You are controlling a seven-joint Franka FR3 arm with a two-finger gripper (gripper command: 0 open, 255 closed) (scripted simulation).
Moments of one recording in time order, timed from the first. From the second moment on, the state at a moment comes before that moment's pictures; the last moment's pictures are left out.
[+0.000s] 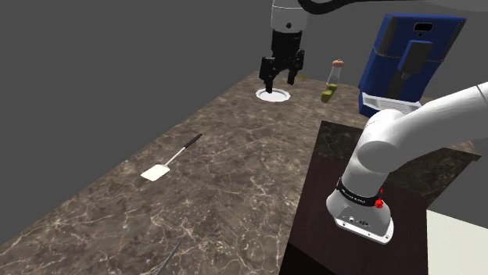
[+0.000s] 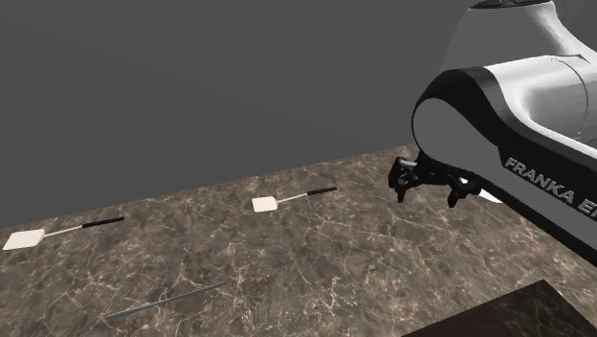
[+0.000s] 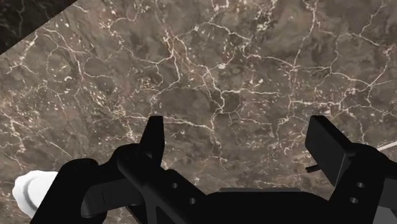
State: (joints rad) arm -0.01 -0.80 0.19 -2.38 0.04 1.63 0.42
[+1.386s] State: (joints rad) arm -0.22 -0.09 0.74 -2.11 -0.02 2.02 1.52
